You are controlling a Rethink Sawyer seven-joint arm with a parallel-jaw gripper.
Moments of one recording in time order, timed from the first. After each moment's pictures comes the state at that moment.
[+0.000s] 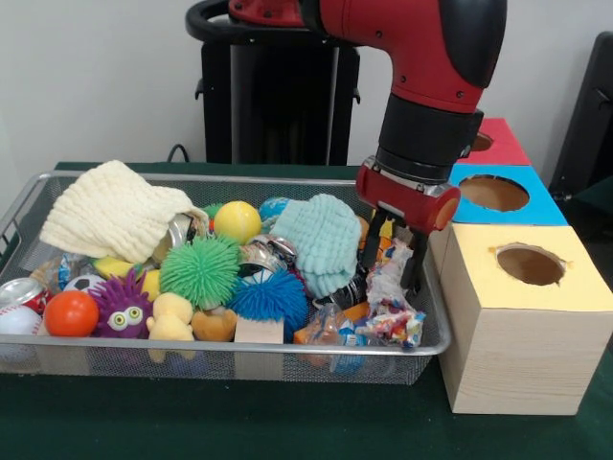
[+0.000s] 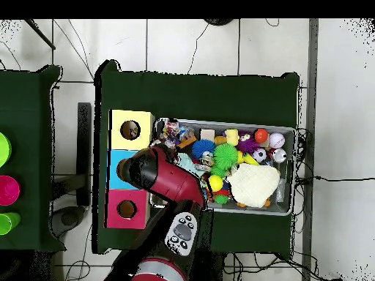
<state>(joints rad) 0.17 -0.42 -0.32 1.69 0.57 0.16 2.10</state>
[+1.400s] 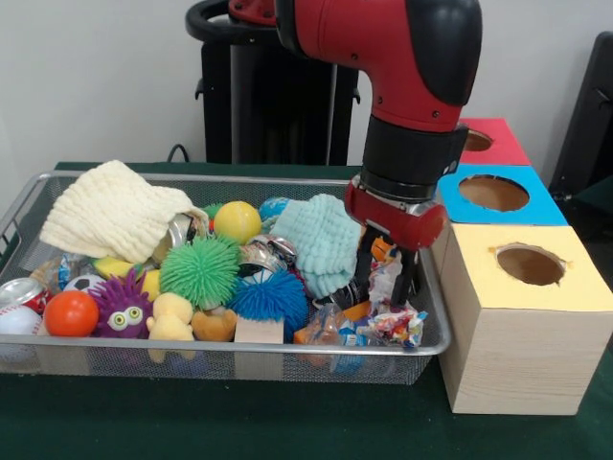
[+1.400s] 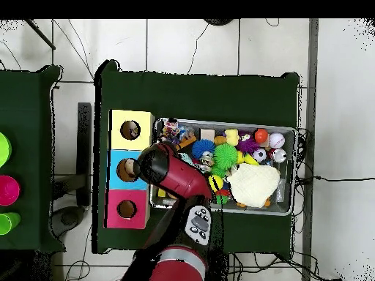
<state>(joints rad) 0.08 -0.42 -0.23 1.69 0.57 0.16 2.10</state>
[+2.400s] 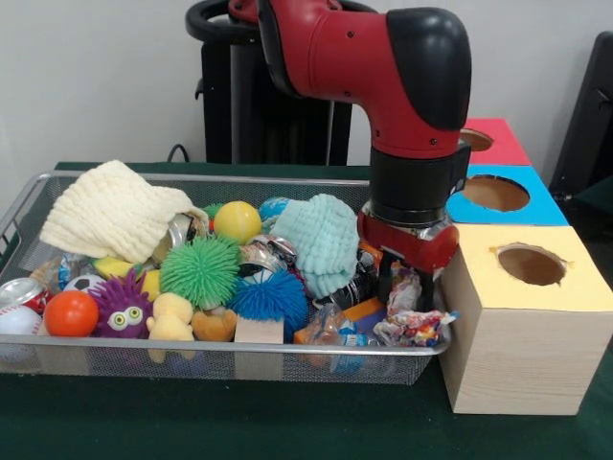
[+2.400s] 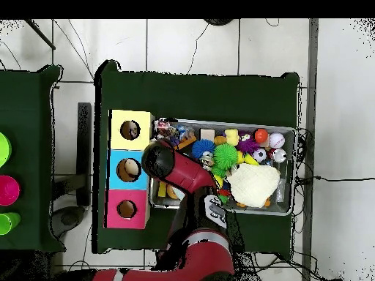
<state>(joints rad) -0.05 -0.42 -0.05 1.69 0.48 0.15 2.10</state>
